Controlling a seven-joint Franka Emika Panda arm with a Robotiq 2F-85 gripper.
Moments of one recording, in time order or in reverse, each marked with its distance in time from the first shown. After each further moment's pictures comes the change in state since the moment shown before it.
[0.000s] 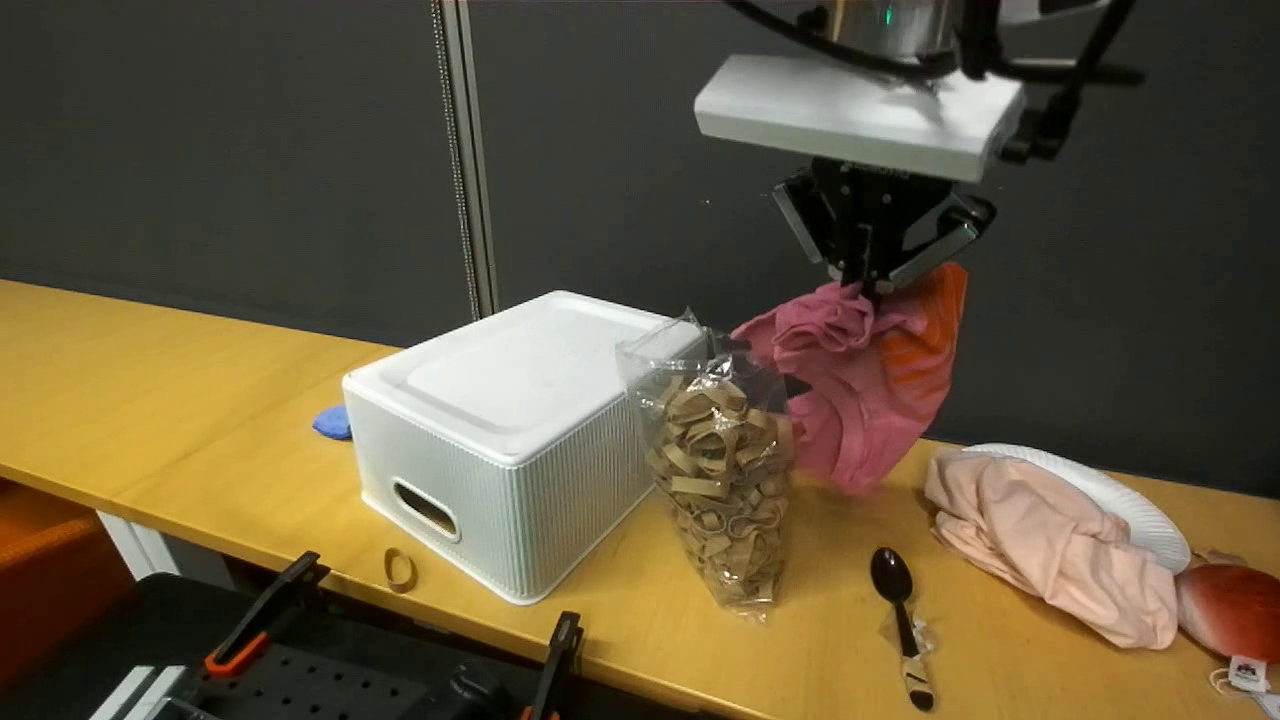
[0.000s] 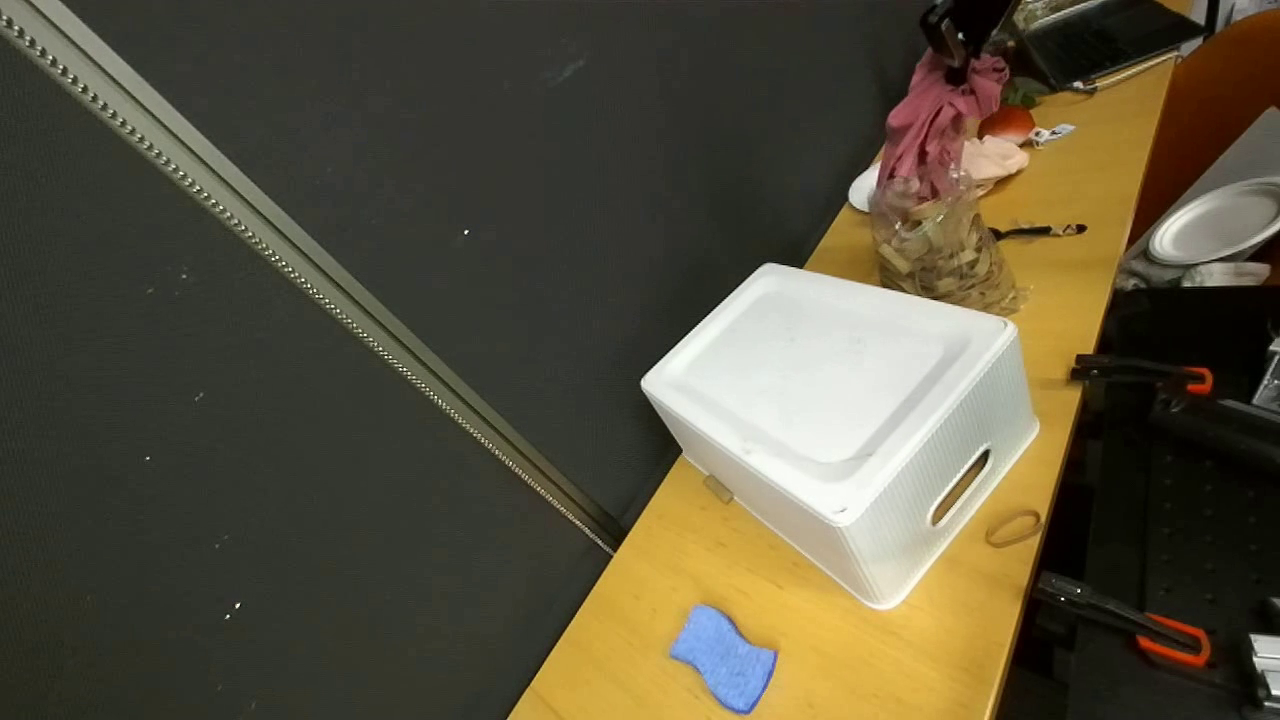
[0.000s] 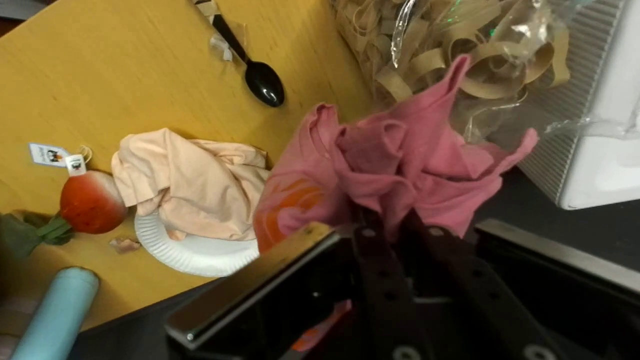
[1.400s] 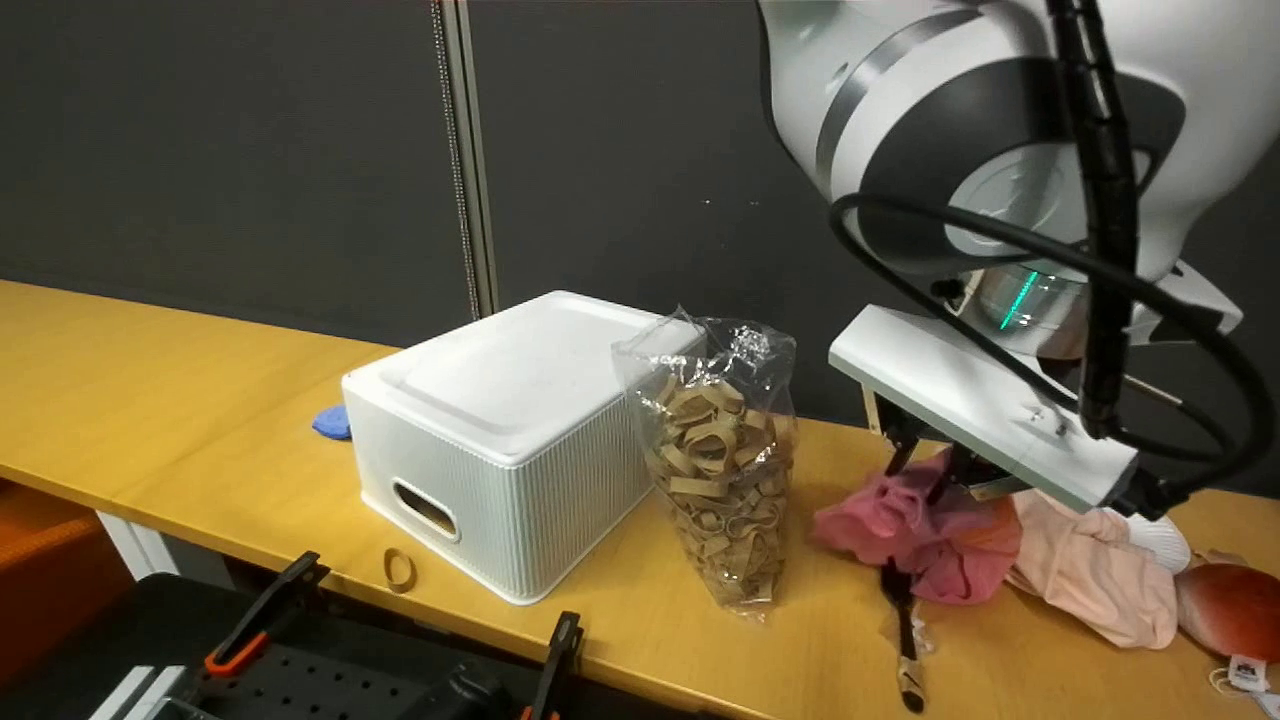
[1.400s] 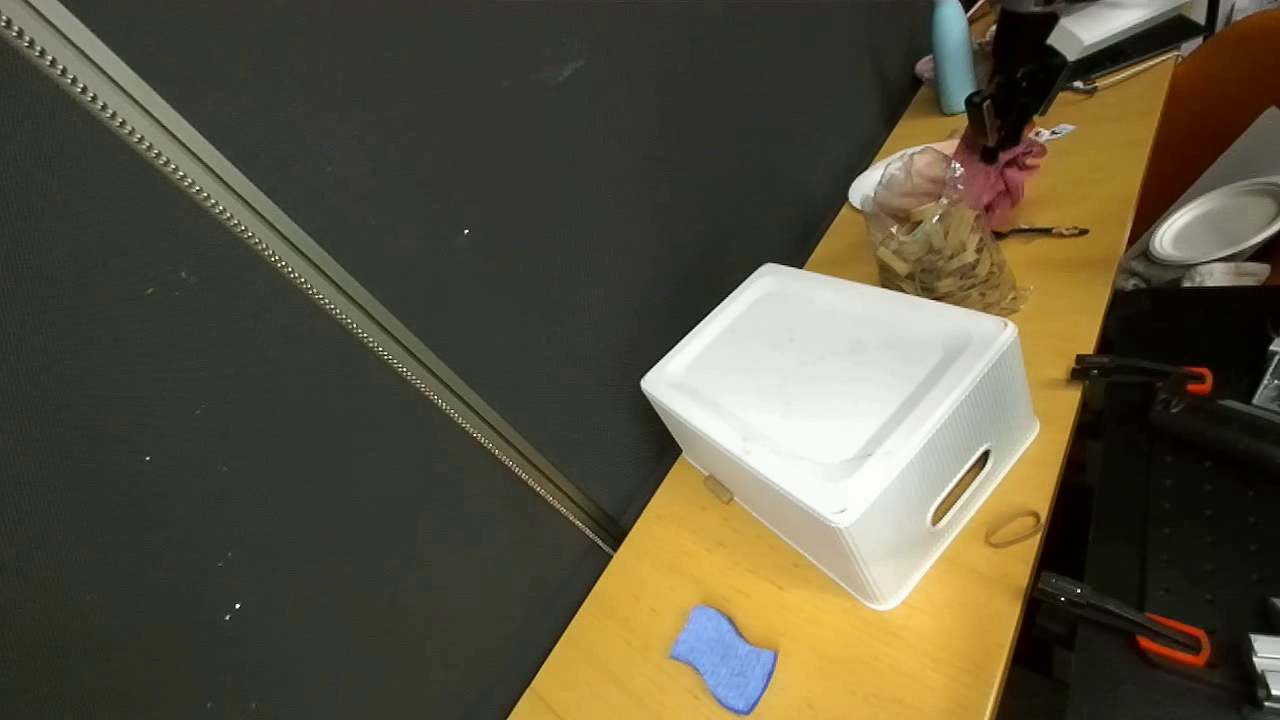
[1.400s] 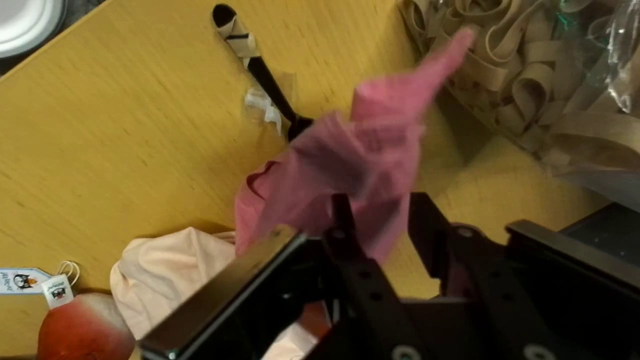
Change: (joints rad) arm -0.246 0.389 0.120 0.166 0.446 0.011 -0.409
